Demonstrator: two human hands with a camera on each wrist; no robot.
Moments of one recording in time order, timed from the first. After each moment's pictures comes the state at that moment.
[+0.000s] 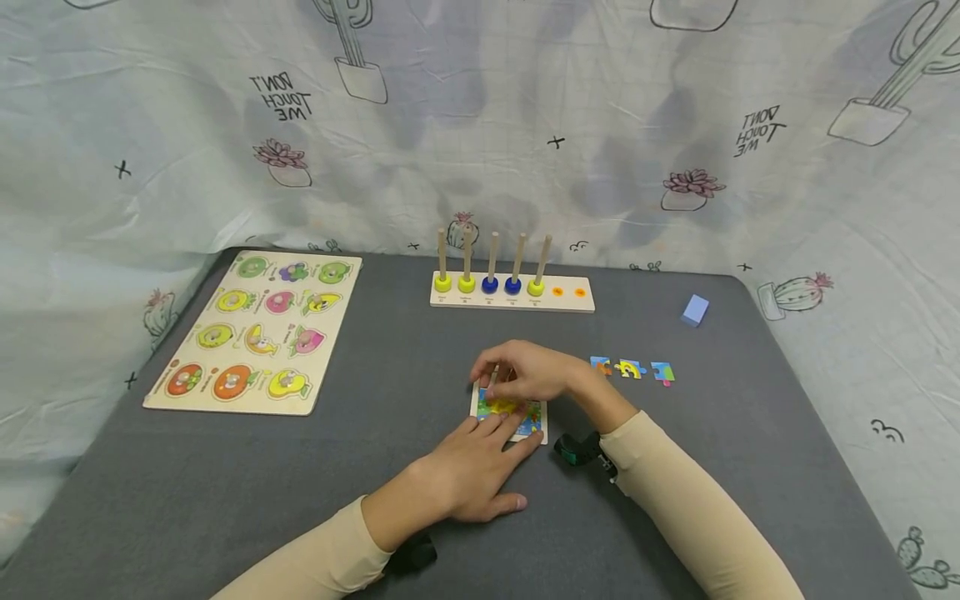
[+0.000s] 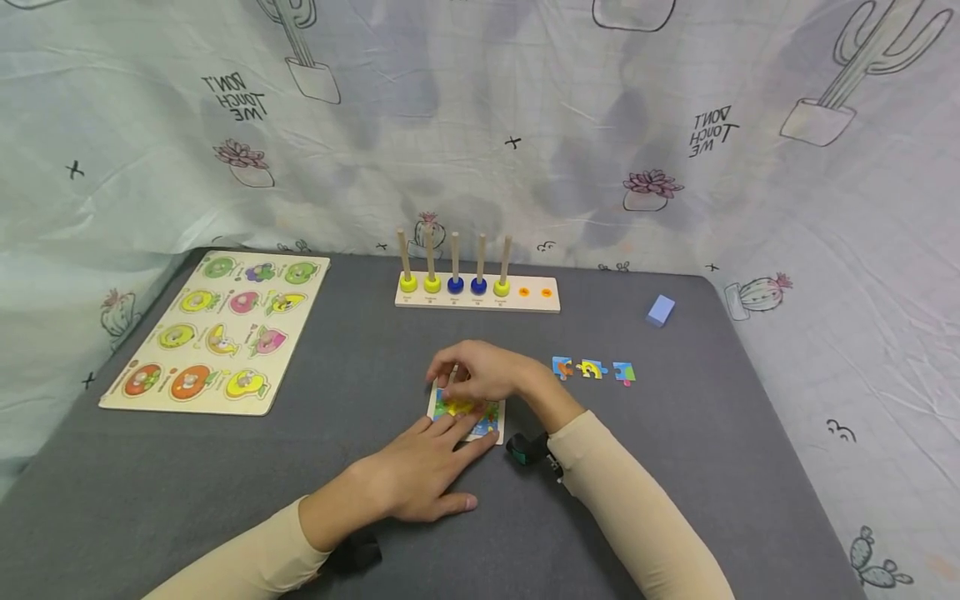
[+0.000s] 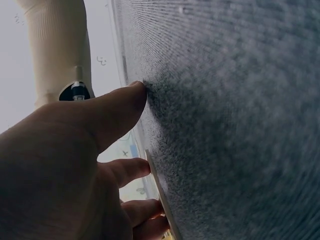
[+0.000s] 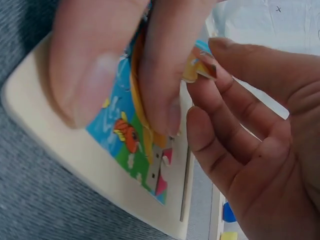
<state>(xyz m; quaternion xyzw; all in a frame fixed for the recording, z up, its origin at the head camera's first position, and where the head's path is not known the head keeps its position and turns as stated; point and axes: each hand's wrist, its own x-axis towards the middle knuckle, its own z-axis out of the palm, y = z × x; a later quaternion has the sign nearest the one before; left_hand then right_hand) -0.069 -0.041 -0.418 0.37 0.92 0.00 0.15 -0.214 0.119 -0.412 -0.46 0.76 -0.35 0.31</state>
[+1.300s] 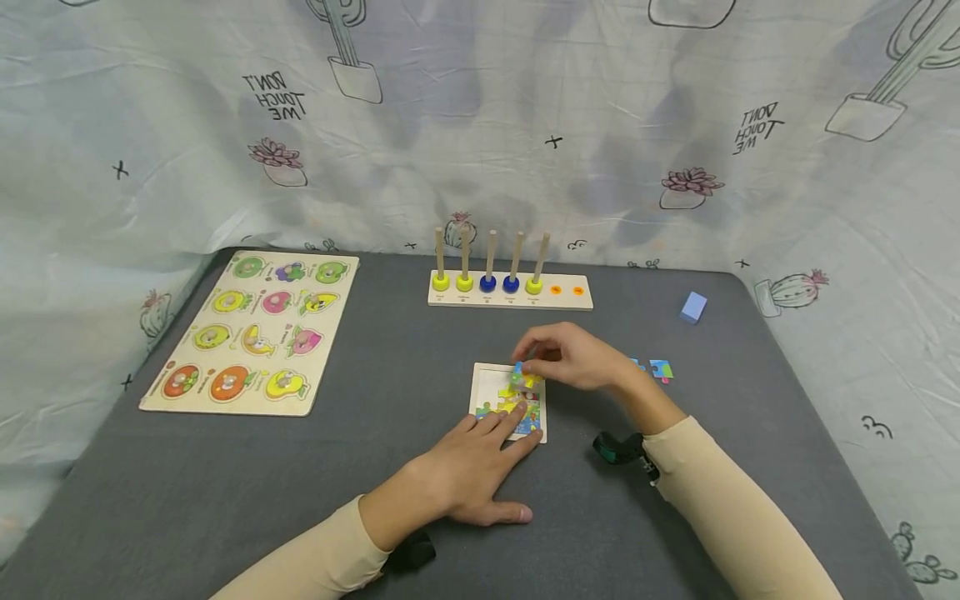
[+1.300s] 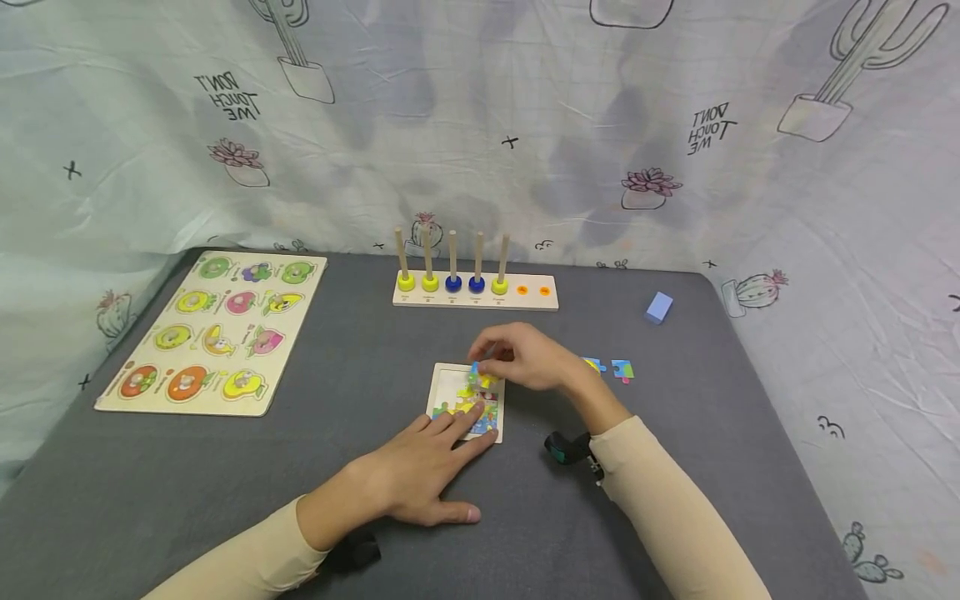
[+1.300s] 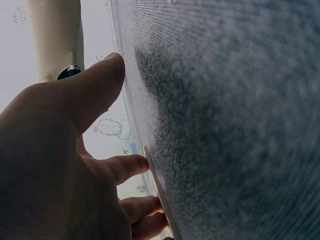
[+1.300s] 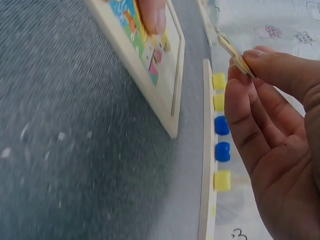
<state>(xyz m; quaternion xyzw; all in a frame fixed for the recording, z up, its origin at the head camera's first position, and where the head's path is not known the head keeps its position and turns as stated) -0.072 -0.043 -0.420 0.37 0.92 0.04 0.16 -0.215 0.175 -0.402 -0.41 0.78 -0.42 0.21</state>
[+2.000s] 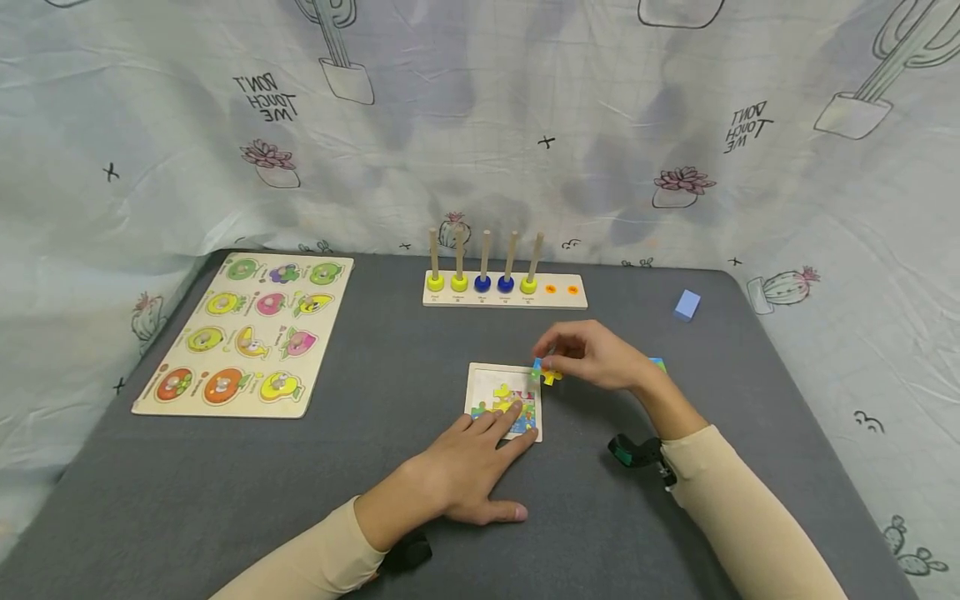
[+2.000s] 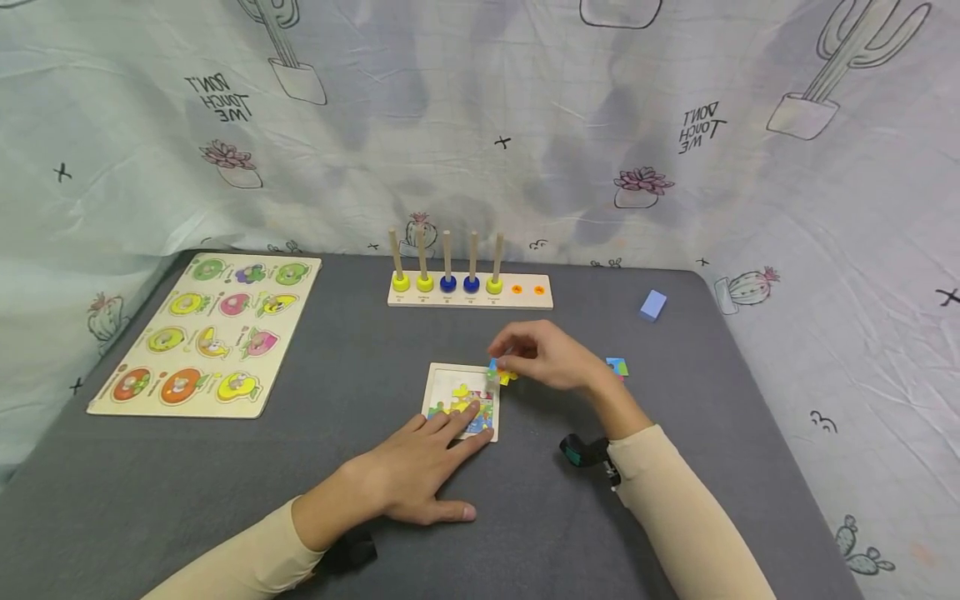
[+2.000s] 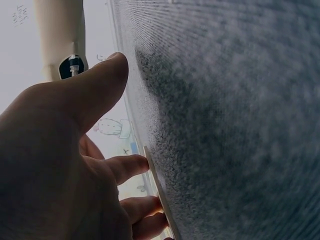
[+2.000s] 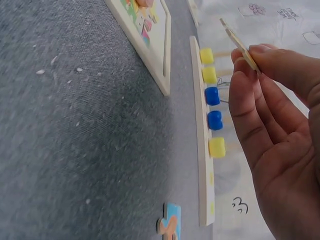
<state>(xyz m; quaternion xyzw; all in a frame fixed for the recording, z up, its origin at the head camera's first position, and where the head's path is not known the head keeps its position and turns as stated) -0.073 -0.041 -0.418 0.36 0.92 0.04 0.17 -0.211 0.208 -0.400 -0.38 0.79 -0.44 0.18</state>
